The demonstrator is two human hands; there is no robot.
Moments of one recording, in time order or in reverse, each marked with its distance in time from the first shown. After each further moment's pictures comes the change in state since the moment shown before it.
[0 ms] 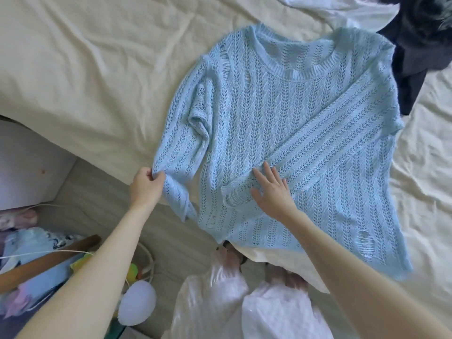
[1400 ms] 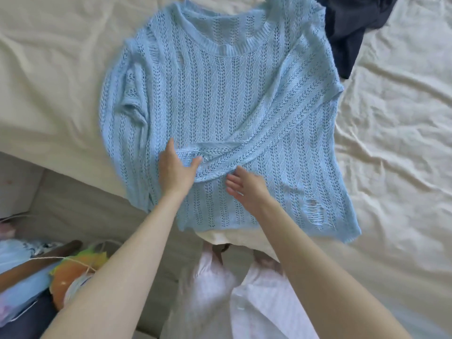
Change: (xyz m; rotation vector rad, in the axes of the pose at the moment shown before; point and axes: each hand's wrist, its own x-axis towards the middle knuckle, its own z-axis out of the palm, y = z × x) left_hand -0.096 0.081 0.135 0.063 -0.068 0.349; right_hand -0.040 0.054 -0.011 1.681 0.040 0.648
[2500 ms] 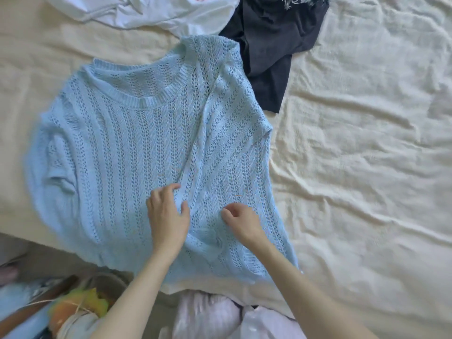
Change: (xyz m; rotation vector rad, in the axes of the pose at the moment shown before) left_hand -0.030 0.139 0.089 0.312 -0.032 0.120; right_hand 0.023 -0.097 -0.126 -0.823 -0.043 -0.249
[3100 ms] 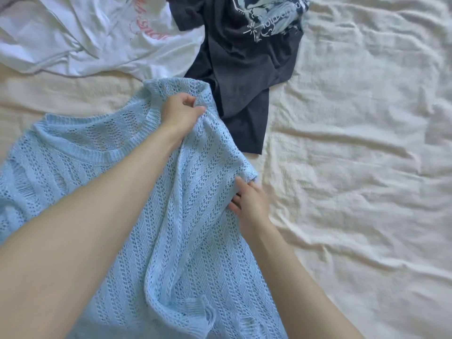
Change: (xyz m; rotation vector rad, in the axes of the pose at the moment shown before) left_hand 0.249 0.185 0.017 -0.372 -0.225 0.061; right_hand 0.087 -0.078 -0.084 1.091 0.239 0.202
